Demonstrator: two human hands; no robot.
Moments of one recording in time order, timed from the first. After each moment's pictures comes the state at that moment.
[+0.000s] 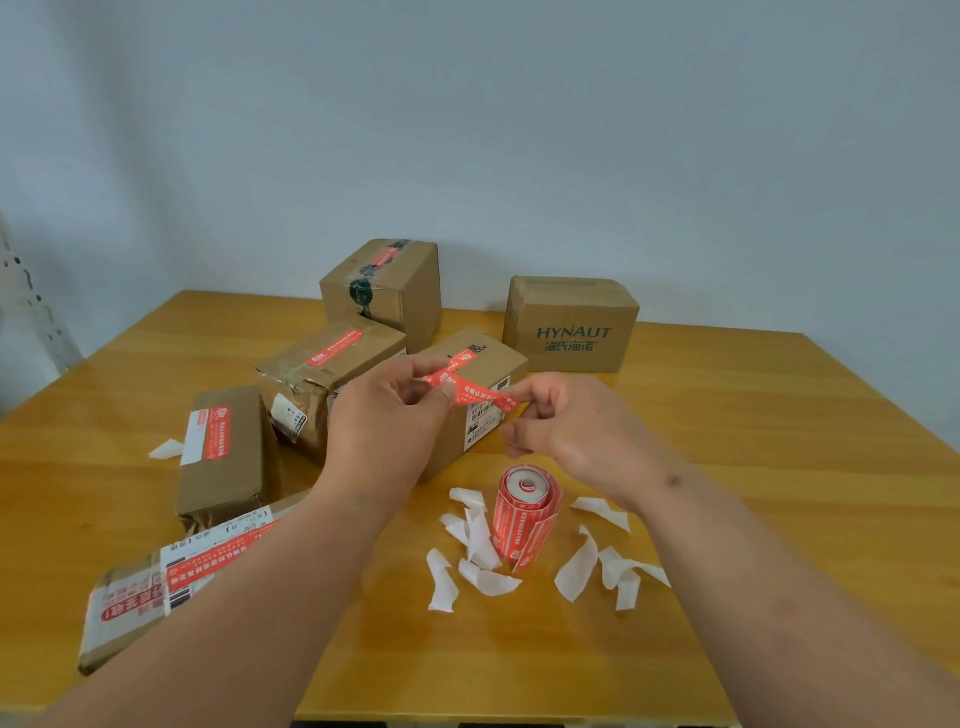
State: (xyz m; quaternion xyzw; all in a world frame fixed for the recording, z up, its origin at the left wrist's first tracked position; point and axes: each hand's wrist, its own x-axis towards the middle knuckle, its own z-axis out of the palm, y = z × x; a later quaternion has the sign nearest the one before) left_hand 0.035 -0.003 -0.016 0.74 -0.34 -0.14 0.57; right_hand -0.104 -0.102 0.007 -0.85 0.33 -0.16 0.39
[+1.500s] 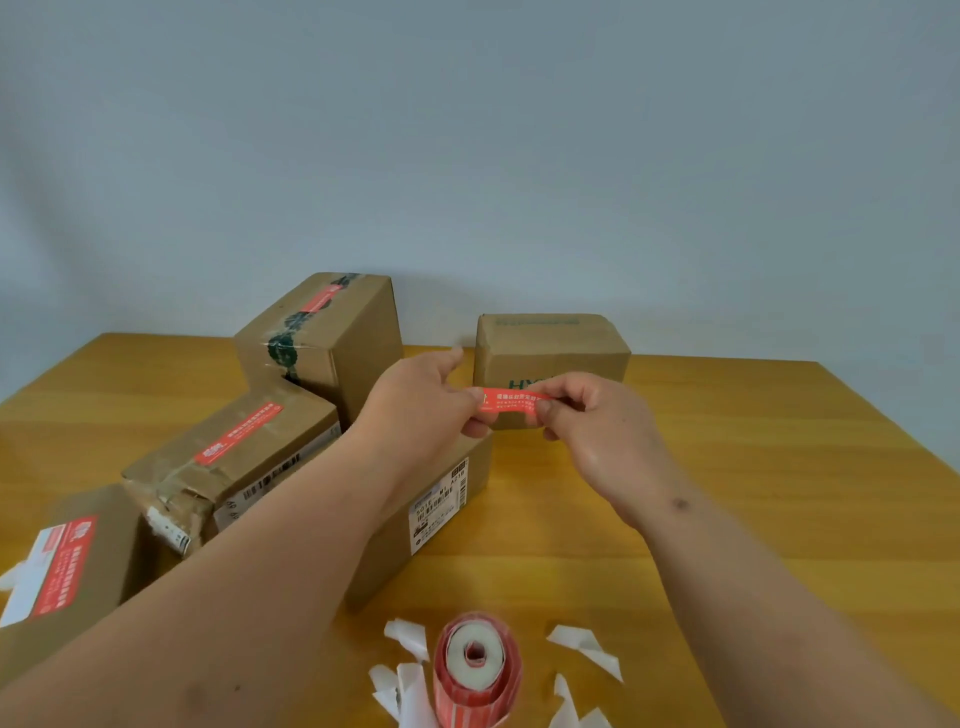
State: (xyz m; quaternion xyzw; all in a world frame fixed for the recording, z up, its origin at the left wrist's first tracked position) left_hand 0.057 -0.142 0.013 0.73 -0.44 -0.26 0.46; right_hand -0.087 -0.225 0.006 -0.79 0.39 -0.29 0.38
